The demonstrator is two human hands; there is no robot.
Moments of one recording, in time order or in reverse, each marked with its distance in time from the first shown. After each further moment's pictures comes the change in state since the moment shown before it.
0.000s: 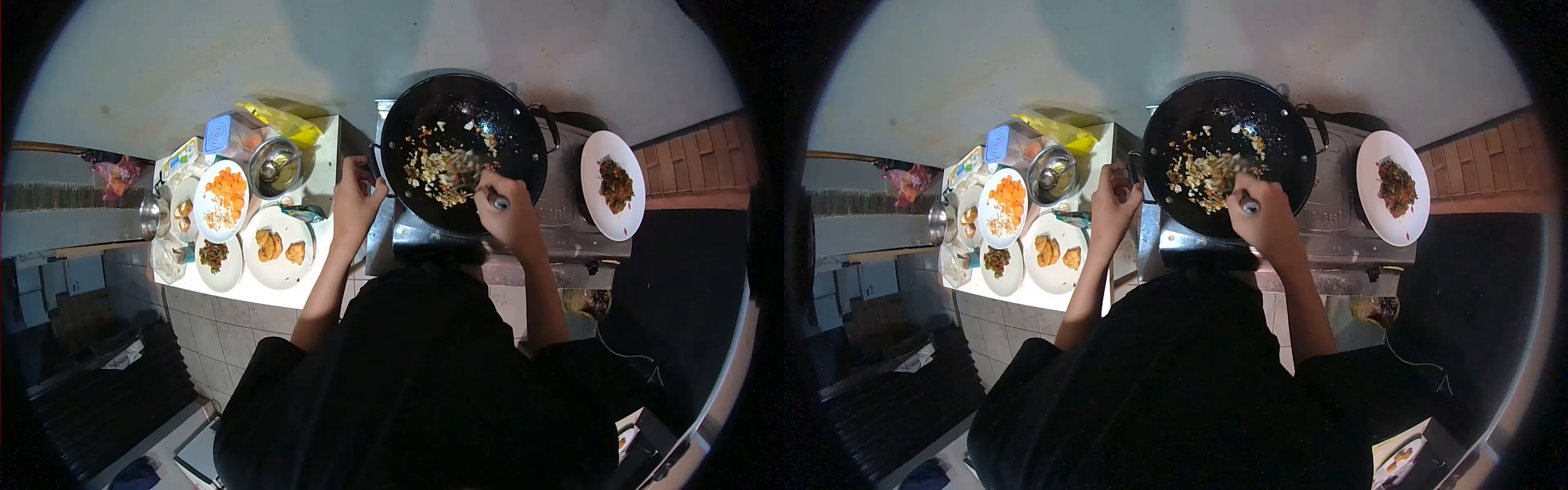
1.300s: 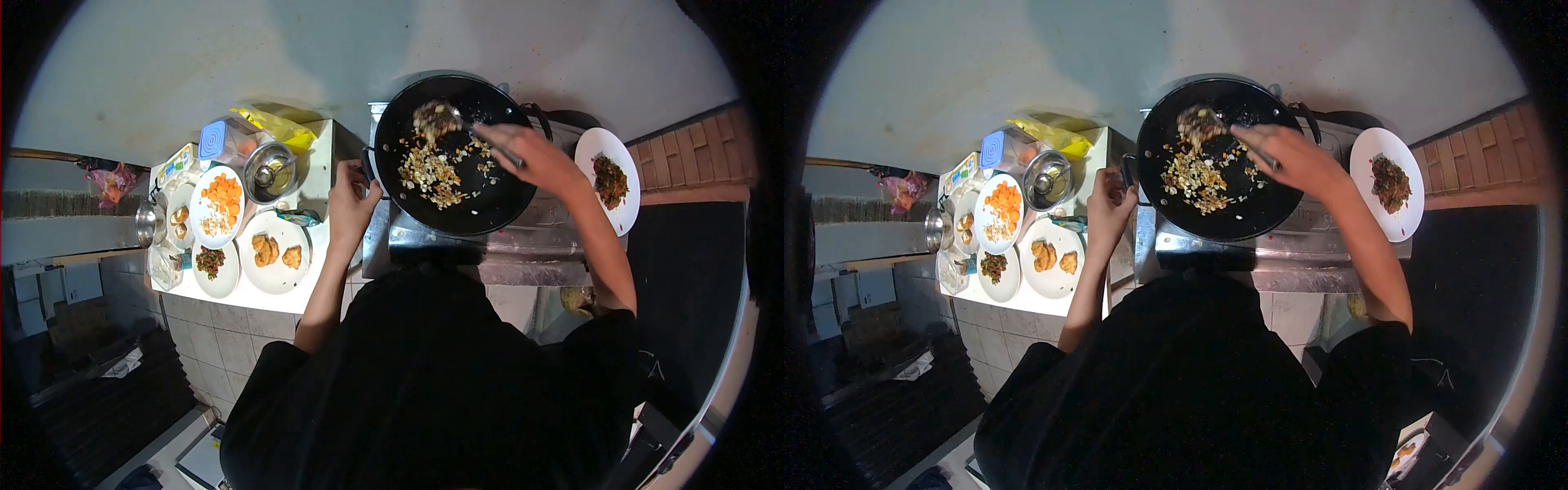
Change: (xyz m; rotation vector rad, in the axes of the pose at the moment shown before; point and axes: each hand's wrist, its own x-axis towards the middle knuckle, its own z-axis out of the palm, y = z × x) left_hand -0.001 0.000 0.001 -0.058 0.017 -0.019; right_hand 0.077 0.046 -0.064 -0.305 -0.296 -0.681
